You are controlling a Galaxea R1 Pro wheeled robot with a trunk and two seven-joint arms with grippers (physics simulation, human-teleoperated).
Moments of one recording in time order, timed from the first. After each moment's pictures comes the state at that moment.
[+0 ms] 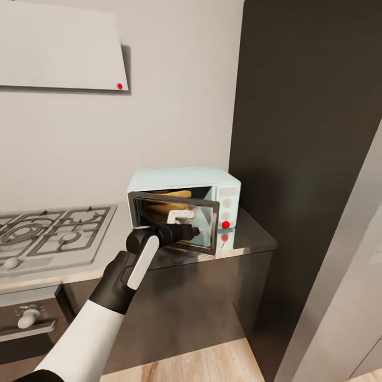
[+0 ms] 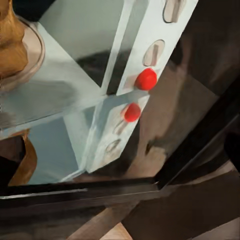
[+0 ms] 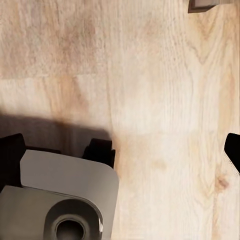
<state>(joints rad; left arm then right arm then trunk) -0.76 -0.14 -0.30 -1.29 0.42 0.83 0.01 -0.40 -0.14 -0.22 0.03 0.38 0.11 0.20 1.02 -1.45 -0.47</state>
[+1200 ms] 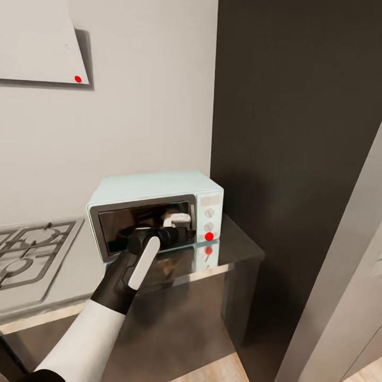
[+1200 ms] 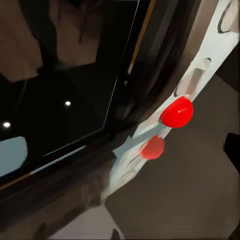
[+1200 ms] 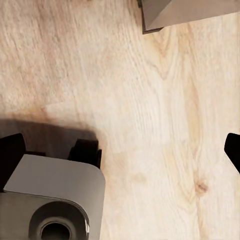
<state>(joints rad) -0.76 -0.14 -0.30 -1.27 0.44 0.87 0.17 -0.40 -0.14 -0.23 0.03 0.37 0.11 0.14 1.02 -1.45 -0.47</state>
